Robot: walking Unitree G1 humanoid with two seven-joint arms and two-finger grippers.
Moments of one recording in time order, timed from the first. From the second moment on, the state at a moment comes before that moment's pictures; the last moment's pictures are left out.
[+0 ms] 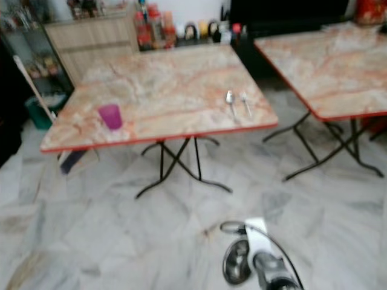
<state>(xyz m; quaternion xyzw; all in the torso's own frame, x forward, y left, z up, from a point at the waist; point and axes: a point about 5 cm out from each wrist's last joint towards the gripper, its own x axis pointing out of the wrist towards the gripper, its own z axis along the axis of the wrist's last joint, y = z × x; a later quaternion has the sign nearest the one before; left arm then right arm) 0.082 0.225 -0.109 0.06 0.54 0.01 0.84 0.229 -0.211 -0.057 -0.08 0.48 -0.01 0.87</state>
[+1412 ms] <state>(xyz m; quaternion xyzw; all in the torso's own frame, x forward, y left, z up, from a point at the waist) 0.077 0.227 -0.110 0.06 0.54 0.01 0.84 0.219 -0.214 -0.062 -0.10 0.53 0.00 0.84</state>
